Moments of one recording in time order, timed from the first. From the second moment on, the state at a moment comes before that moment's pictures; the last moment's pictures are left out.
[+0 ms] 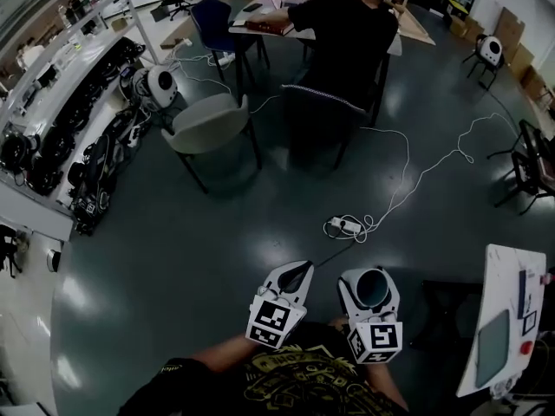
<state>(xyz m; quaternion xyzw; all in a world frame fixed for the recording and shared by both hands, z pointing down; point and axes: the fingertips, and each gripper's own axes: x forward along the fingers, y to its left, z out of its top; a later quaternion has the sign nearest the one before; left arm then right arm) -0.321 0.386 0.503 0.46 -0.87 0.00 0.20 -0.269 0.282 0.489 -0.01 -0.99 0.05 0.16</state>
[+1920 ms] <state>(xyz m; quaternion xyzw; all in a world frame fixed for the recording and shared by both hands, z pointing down) -0.178 0.135 0.496 0.59 -0.78 0.08 0.19 -0.096 0.052 0.491 0.13 -0.98 0.11 0.11</state>
